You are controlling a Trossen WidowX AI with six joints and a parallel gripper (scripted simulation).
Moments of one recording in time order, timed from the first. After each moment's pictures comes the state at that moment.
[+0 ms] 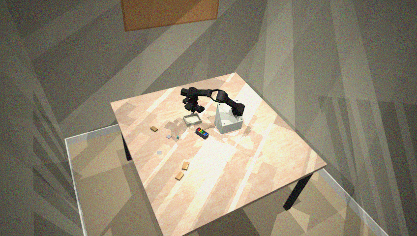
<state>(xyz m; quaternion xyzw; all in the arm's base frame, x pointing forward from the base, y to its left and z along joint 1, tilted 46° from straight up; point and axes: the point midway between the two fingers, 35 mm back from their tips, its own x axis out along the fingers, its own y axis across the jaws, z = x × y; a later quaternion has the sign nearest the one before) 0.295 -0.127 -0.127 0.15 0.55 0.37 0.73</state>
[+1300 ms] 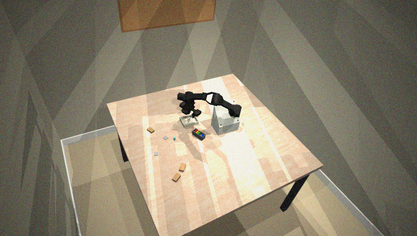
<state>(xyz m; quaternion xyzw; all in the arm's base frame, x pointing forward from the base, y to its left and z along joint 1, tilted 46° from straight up) 0.296 -0.106 -0.147 0.15 0.56 0.38 0.73</state>
